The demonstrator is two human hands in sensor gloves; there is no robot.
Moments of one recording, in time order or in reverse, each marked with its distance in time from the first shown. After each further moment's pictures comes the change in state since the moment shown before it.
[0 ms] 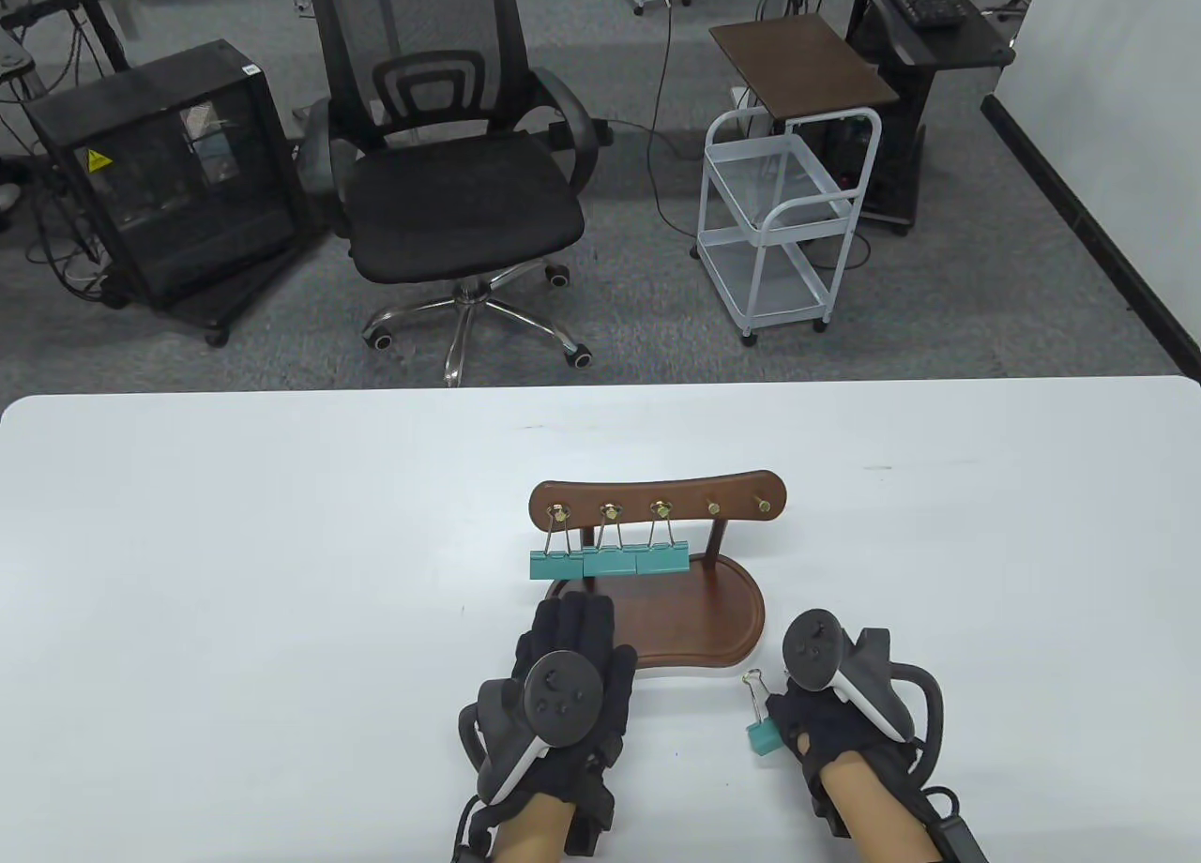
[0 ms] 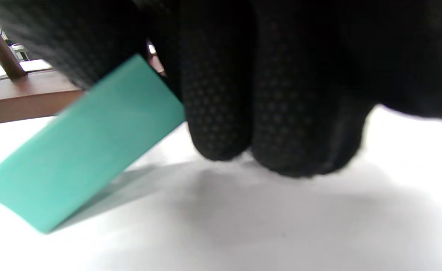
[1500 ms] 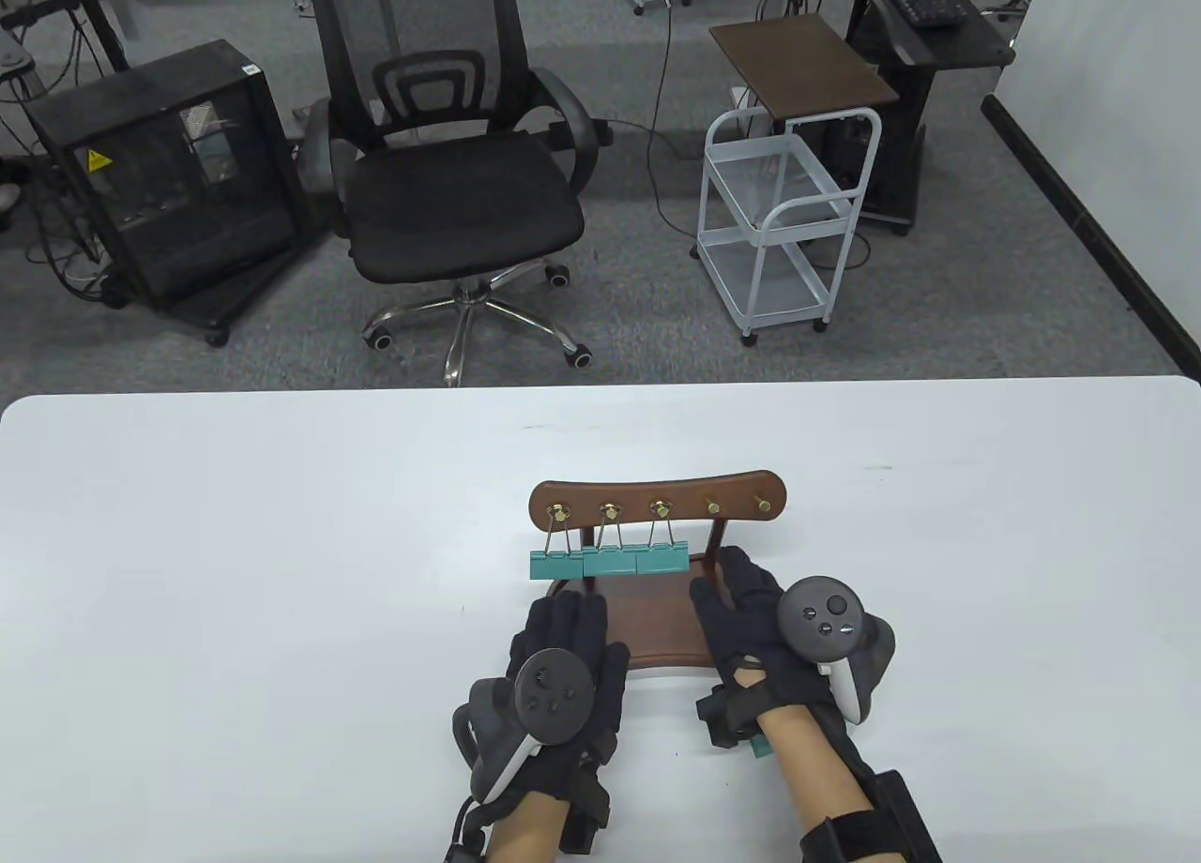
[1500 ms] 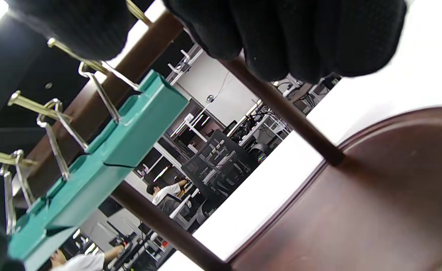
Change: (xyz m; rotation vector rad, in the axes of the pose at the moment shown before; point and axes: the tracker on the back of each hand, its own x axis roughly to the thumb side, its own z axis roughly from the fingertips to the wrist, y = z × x) left_hand -0.005 0.002 0.000 0.003 0.013 0.020; right_hand 0.050 -0.020 -0.027 -0.343 -0.171 -0.795
